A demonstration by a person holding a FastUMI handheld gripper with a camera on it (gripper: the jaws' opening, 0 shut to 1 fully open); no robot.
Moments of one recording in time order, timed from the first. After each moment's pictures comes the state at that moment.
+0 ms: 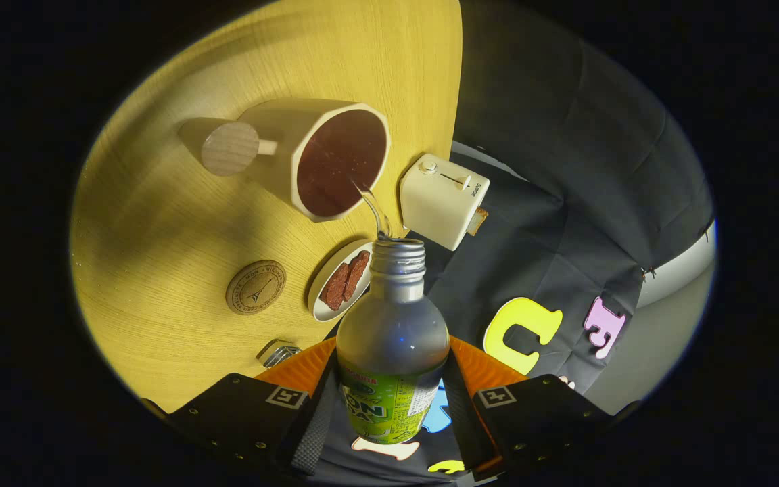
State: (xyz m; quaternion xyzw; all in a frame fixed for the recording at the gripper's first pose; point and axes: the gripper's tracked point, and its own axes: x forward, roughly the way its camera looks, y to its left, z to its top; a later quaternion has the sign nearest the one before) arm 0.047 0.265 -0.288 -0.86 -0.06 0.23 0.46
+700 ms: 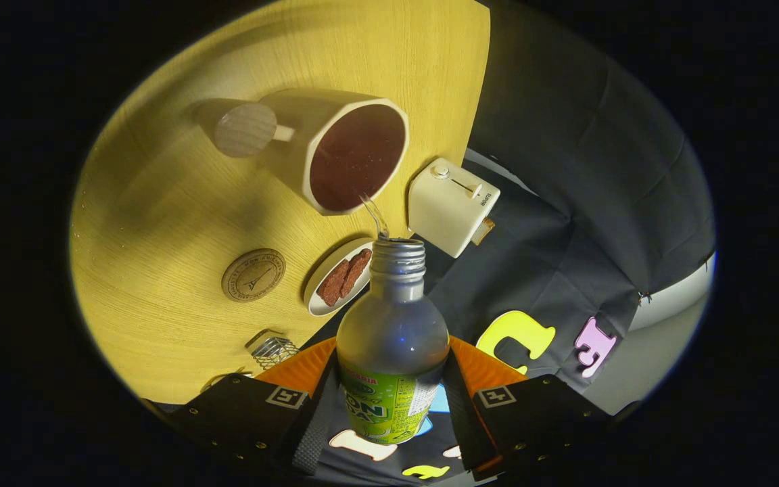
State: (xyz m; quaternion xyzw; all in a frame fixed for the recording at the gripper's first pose) arm 0.052 0.269 -0.284 -0.88 -0.07 0.23 0.41
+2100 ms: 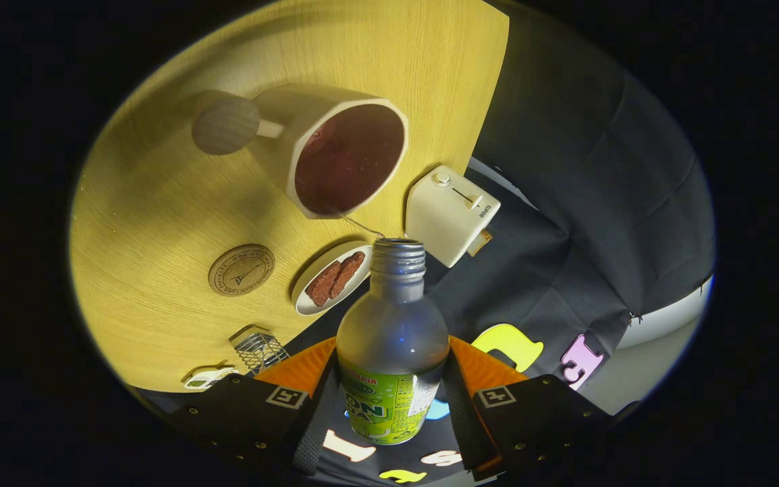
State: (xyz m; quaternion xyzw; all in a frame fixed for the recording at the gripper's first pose) arm 0.057 0.285 -0.278 -0.89 -0.09 0.23 0.38
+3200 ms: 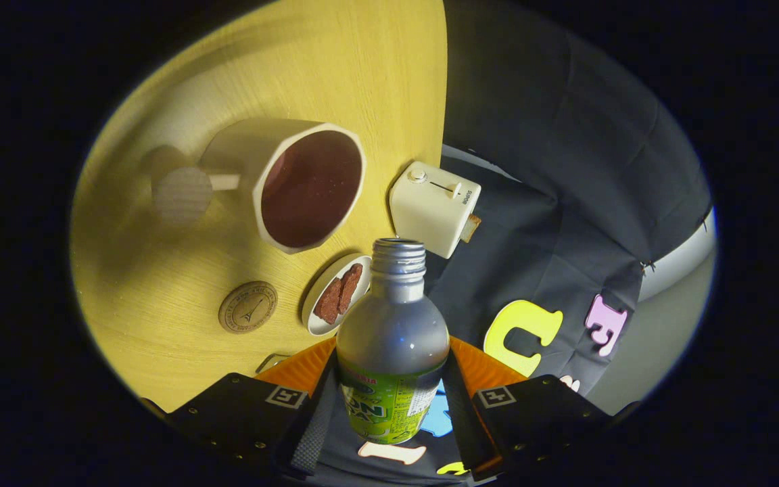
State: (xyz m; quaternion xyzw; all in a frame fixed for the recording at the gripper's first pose) arm 0.047 0.279 -0.292 -0.83 -0.06 0.25 0.50
